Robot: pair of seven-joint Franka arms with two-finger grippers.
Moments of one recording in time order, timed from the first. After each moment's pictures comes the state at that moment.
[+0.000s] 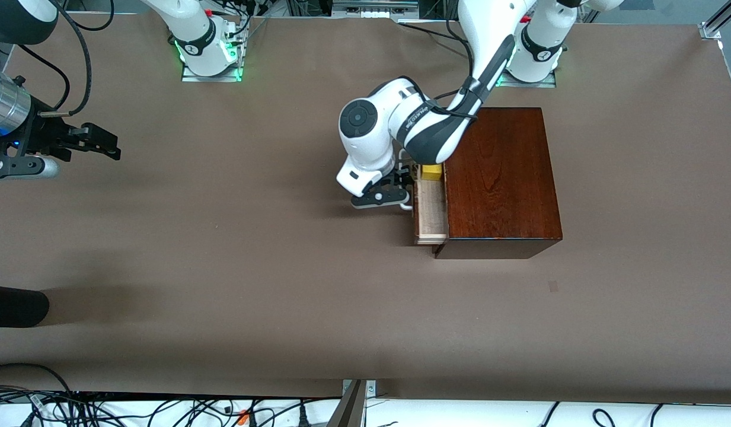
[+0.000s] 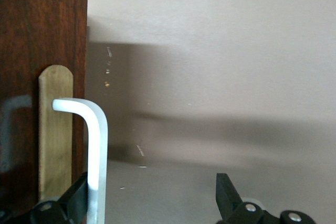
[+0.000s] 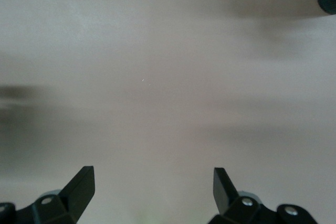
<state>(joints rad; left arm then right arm) -0.70 0.69 -0.12 -1.40 0.16 1.96 -0.95 0.17 0.07 -0.13 -1.59 0.02 1.59 0.00</state>
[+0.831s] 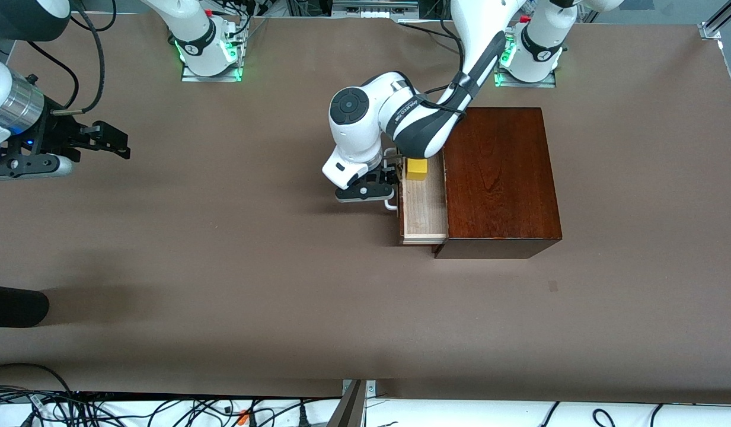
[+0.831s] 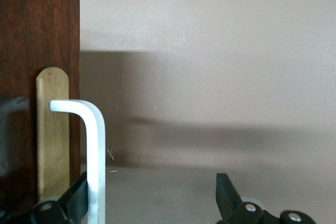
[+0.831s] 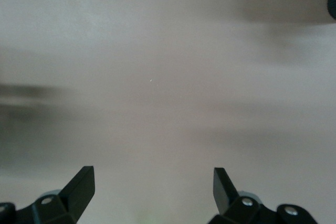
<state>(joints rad) -0.73 0.70 -0.11 -1.36 0.15 2.02 -0.95 0.20 0.07 -0.12 -1.59 0.02 1.59 0.01</state>
